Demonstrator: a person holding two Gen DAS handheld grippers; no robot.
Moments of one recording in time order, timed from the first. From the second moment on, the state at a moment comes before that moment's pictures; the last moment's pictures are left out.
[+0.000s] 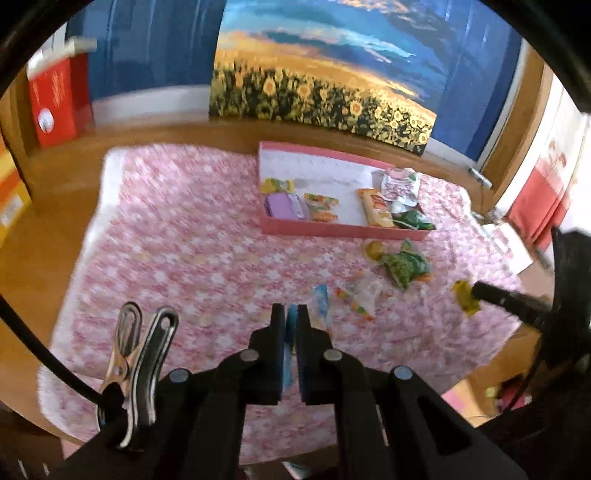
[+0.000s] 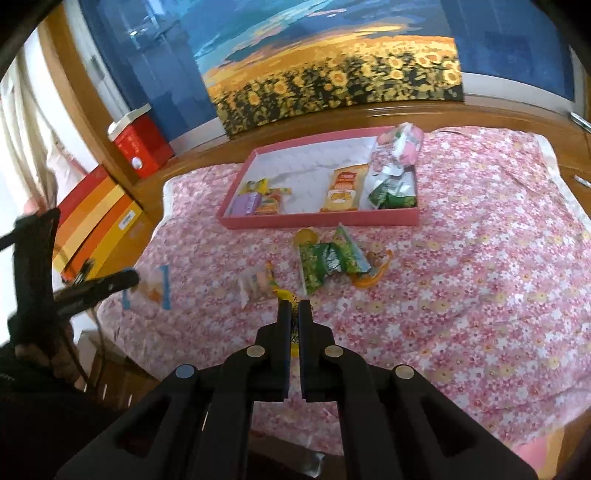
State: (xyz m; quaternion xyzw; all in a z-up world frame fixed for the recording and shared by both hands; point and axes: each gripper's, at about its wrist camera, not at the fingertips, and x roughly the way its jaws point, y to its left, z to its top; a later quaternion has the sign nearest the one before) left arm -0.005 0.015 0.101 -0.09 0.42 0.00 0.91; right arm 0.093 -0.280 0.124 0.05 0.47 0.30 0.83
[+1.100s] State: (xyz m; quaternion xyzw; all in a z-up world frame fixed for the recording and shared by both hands) left arm 0.122 0.024 0.139 -0.07 0.32 0.00 0.95; right arm 0.207 -0.262 0.149 0.06 0.39 0.29 0.87
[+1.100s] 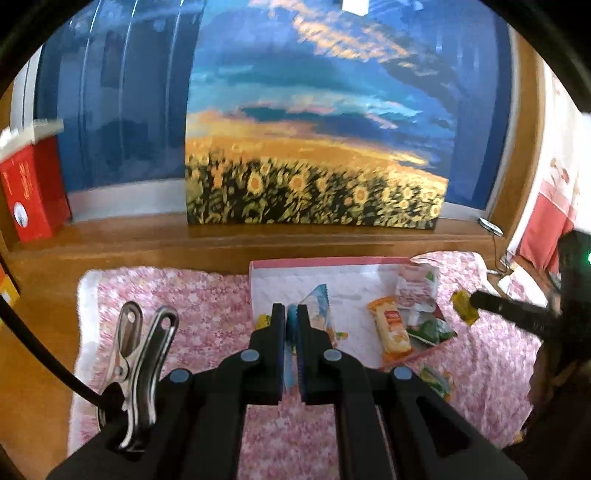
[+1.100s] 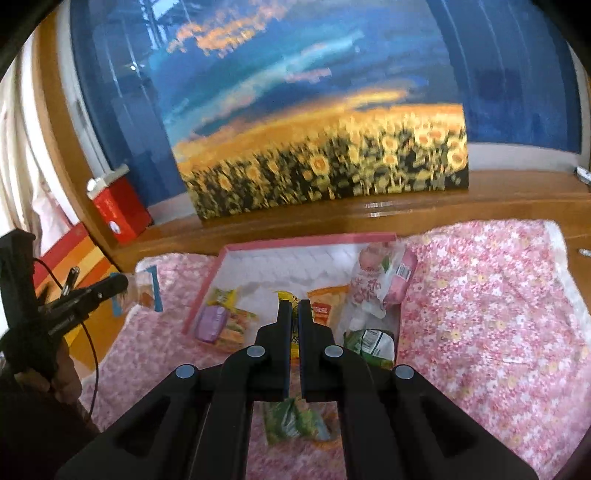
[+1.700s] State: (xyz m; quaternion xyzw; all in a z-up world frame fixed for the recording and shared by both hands) left arm 0.220 0.040 0.081 -0.07 0.38 0.02 0.92; right arm 0.280 -0.221 0.090 -0.02 0.46 0.25 0.85
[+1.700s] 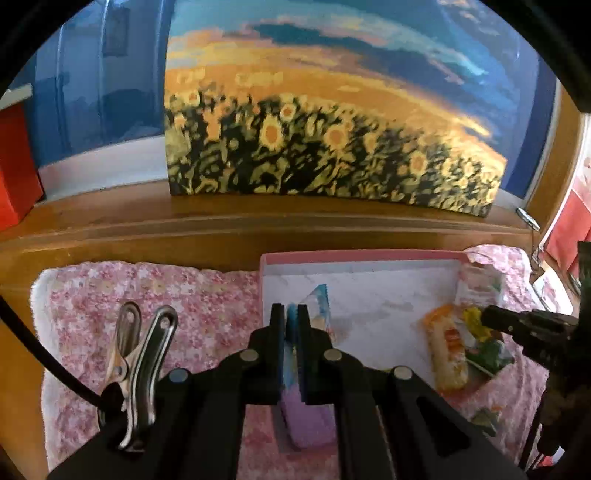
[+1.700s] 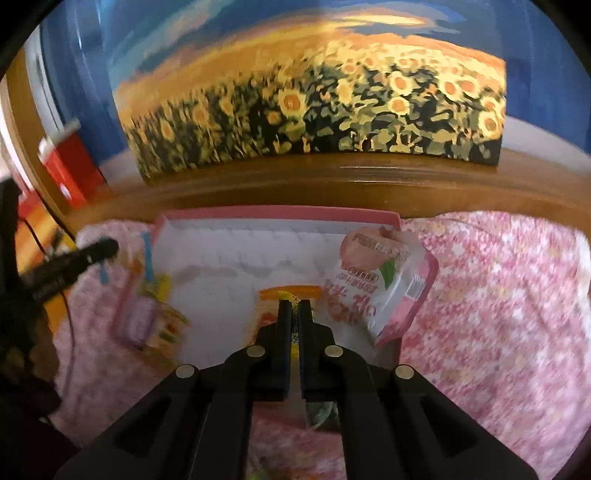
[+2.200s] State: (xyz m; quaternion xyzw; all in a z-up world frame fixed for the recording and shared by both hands) left arm 0.202 0.041 0.092 -0.11 0.36 0.01 0.92; right arm 0.281 -0.220 0.113 -0.06 0.45 0.21 0.86
